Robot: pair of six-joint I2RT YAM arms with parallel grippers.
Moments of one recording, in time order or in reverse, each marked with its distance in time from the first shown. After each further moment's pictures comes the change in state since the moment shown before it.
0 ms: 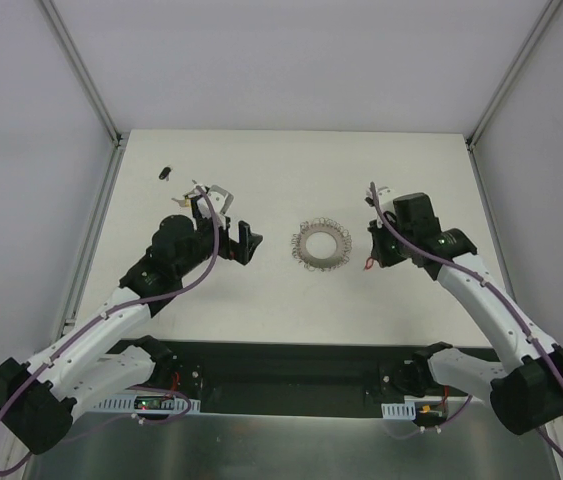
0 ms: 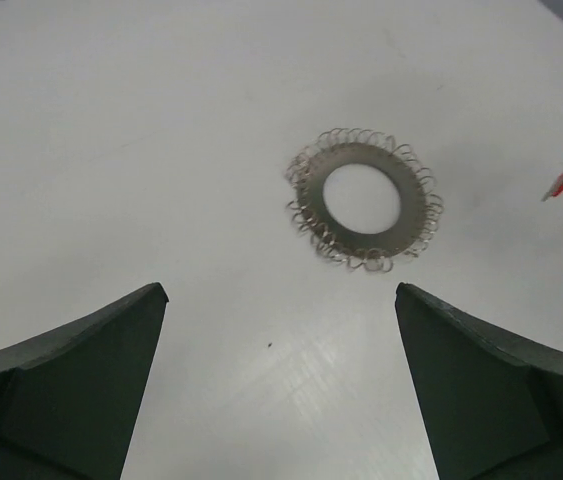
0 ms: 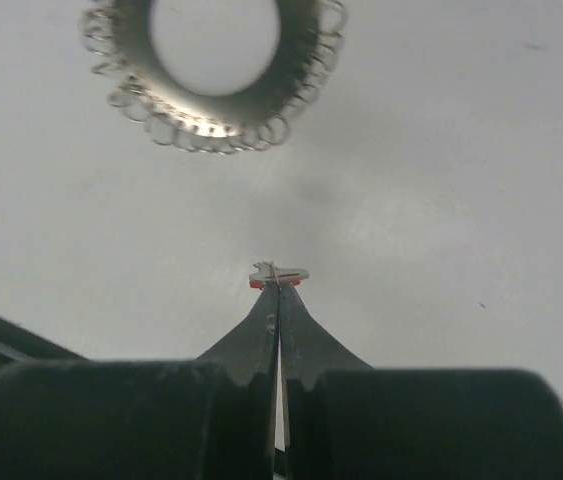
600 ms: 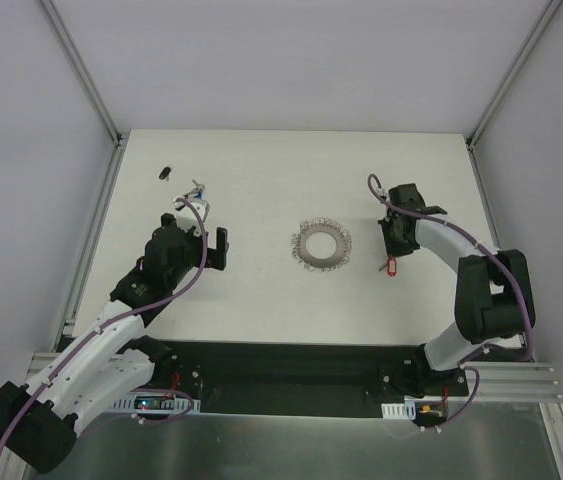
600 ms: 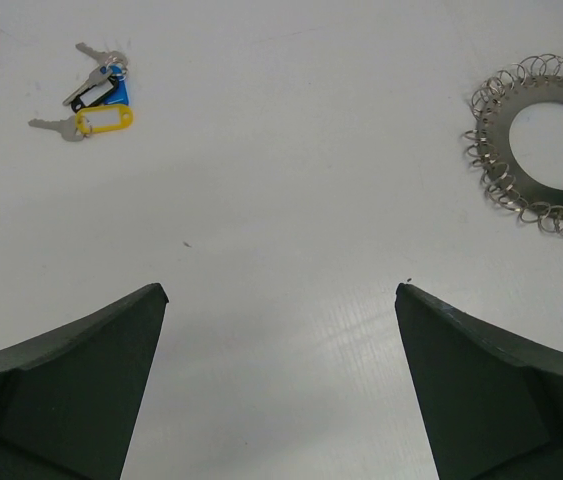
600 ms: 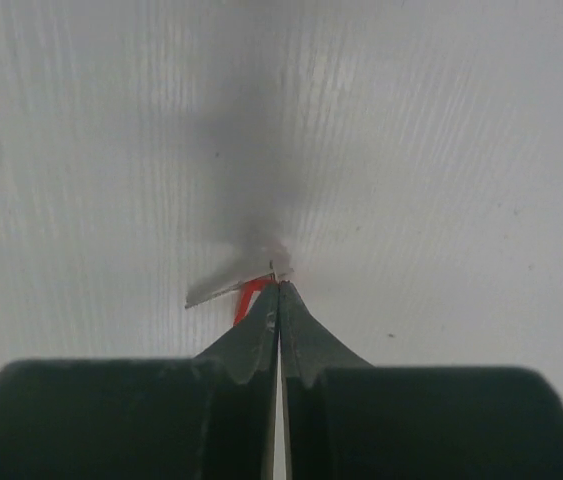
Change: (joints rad) left arm 0.098 -0.122 -0.115 -0.196 -0.277 0.042; right arm -0.206 0.465 0.014 0.113 0.254 0.008
